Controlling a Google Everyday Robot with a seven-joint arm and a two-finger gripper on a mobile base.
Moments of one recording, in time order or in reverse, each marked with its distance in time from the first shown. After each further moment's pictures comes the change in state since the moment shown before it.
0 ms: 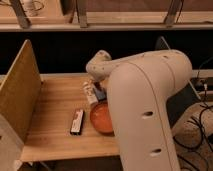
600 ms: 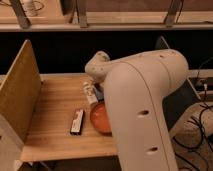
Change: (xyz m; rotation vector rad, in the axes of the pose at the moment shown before) arm 0.002 0.001 0.004 0.013 0.010 -0.002
